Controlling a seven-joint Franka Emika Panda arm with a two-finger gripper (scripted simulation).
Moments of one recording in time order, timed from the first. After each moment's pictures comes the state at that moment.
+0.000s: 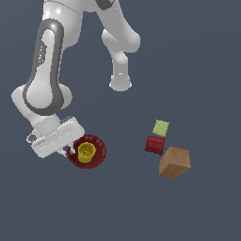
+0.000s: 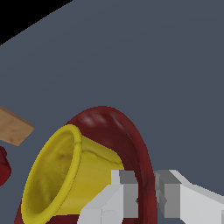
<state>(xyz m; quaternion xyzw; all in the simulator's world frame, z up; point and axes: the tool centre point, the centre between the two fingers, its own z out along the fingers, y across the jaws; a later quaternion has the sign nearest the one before) 0.095 -0.207 0.132 -0.92 -0.11 -0.29 0.23</state>
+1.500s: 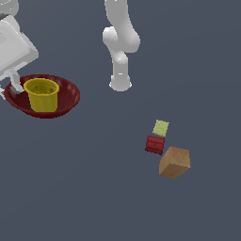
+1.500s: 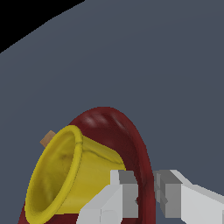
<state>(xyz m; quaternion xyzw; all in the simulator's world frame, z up) 0.071 -0.253 0.421 -0.92 -0.11 -0.29 0.23</state>
